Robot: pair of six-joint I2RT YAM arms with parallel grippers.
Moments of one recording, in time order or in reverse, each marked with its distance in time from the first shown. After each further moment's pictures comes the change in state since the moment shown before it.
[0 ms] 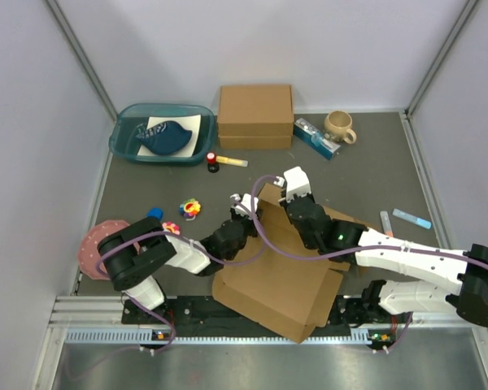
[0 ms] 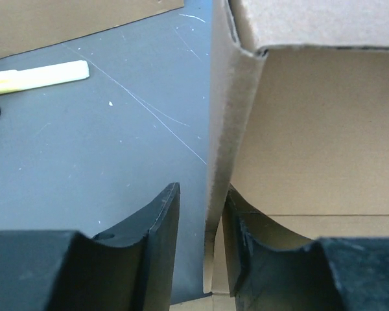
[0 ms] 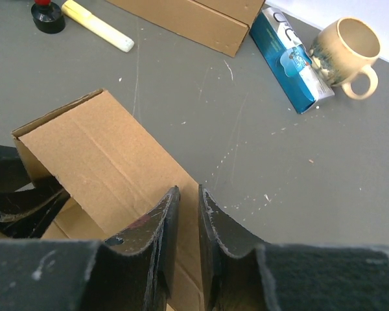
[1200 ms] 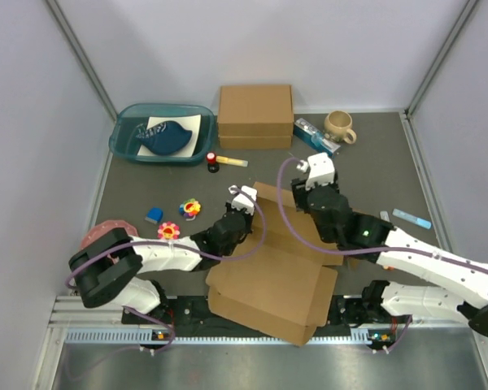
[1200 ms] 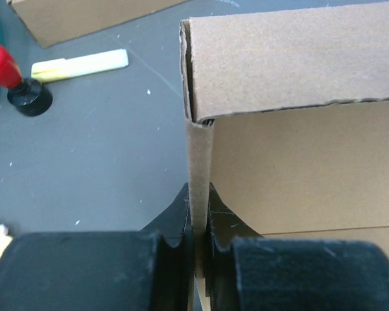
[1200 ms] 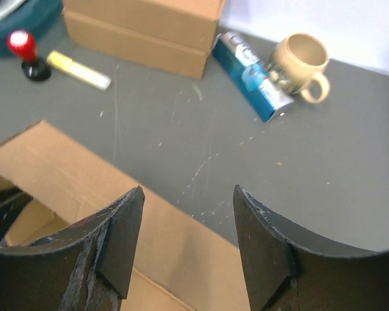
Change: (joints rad) left arm 0.002 -0.191 0.063 -0.351 -0.074 -0.007; right arm -0.028 -0.099 0.090 -0.145 0.032 0.033
